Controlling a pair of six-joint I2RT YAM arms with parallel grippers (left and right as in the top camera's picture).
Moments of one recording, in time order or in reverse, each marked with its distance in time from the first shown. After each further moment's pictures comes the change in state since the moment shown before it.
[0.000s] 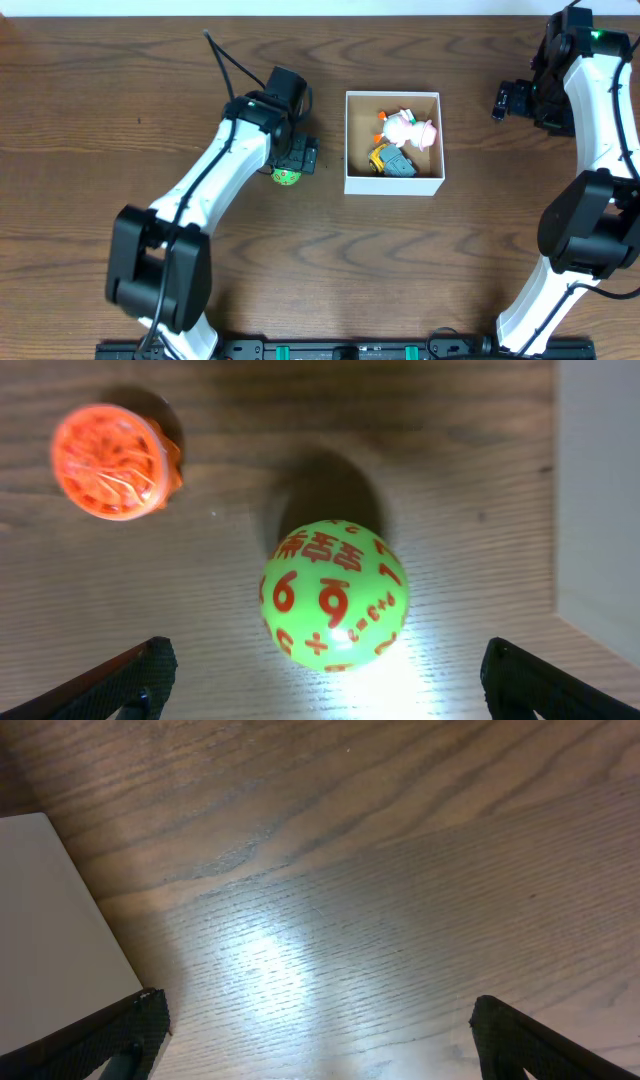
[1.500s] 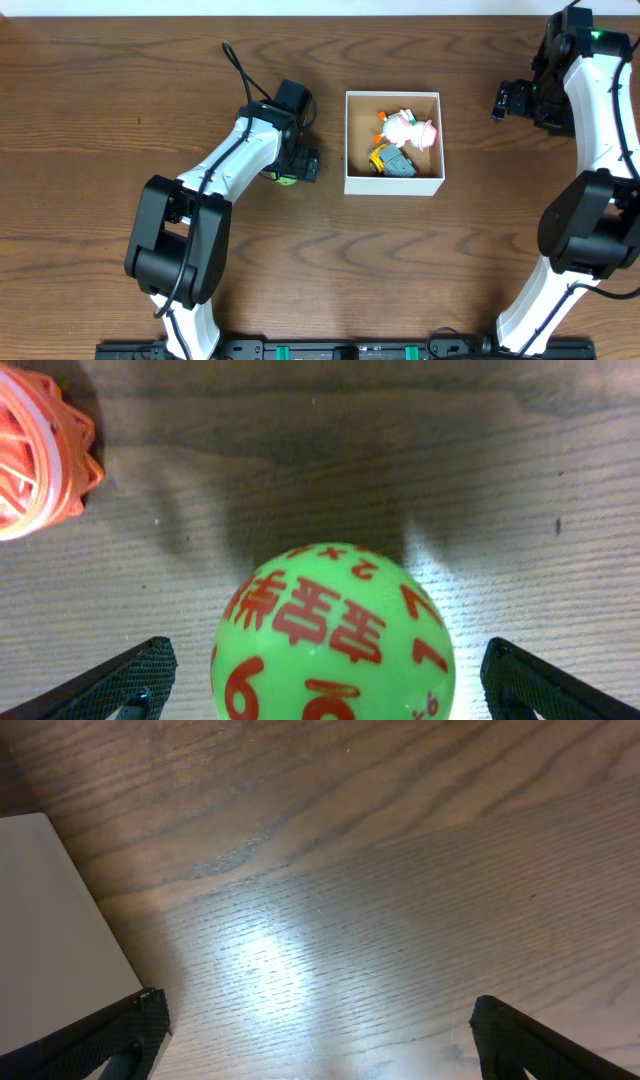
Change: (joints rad) left arm 0.000 0.115 -0.024 0.066 0.007 -0.001; right arm 0.000 0.000 0.000 0.000 0.000 0.000
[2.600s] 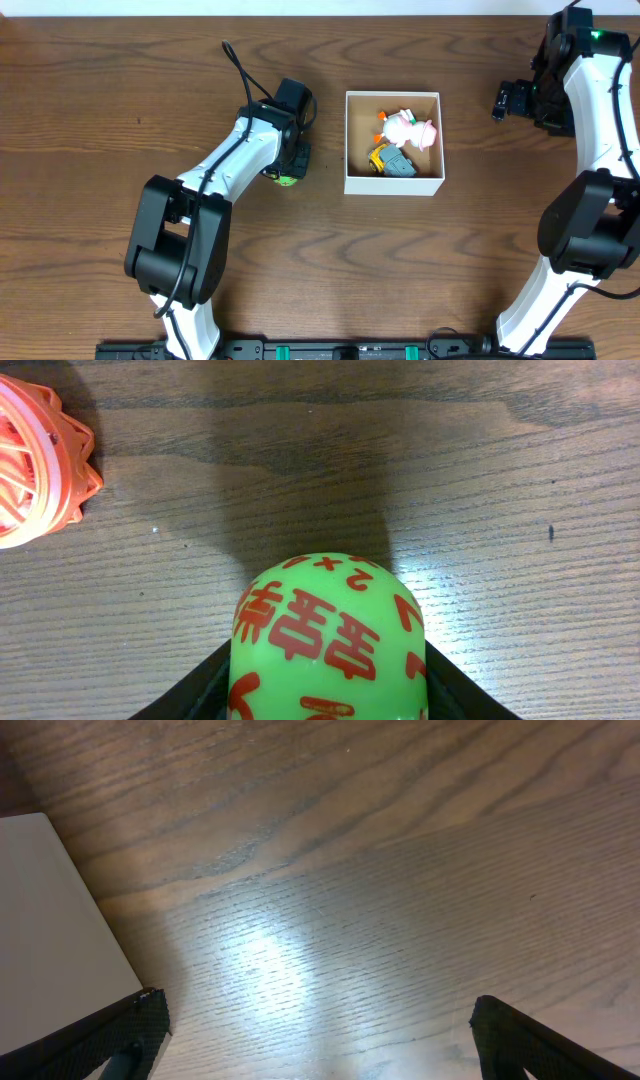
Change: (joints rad) left arm 0.000 0.000 0.000 0.008 0.003 0.001; right arm 0.000 0.000 0.000 0.000 0.000 0.000
